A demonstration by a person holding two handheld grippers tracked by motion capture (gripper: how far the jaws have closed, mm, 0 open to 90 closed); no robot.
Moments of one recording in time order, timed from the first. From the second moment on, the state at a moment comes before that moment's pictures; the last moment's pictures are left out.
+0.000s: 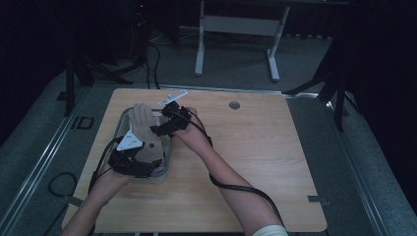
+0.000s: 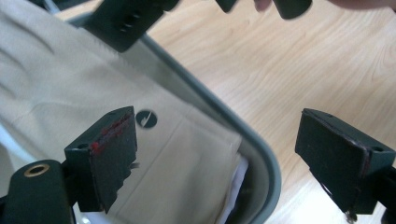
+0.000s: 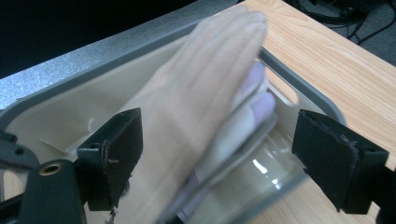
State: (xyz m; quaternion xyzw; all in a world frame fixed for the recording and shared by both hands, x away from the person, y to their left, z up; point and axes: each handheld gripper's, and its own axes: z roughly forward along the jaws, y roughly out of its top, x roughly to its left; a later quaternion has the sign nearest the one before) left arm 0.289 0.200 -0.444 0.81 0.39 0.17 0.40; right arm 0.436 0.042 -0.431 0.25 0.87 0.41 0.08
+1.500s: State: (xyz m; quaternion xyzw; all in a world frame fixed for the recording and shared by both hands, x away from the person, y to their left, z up) left arm 0.270 0.080 -0.487 0.85 0.27 0.10 0.44; right arm 0.400 -0.103 -0.490 0.29 0.87 0.39 0.10
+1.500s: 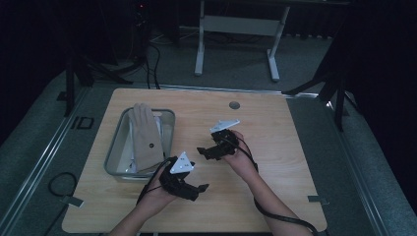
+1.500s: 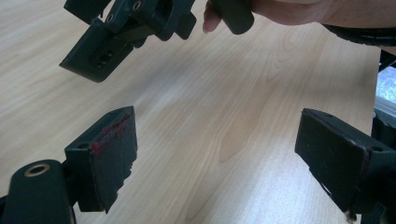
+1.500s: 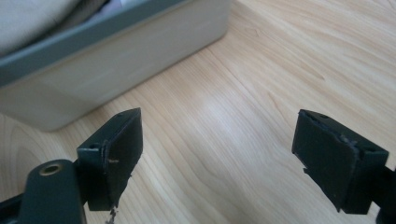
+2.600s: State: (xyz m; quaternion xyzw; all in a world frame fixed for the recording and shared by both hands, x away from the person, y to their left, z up) left arm 0.268 0.052 -0.537 0.86 0.24 0.07 0.44; right arm 0.353 -0.173 -0.547 0.28 0.85 0.43 0.12
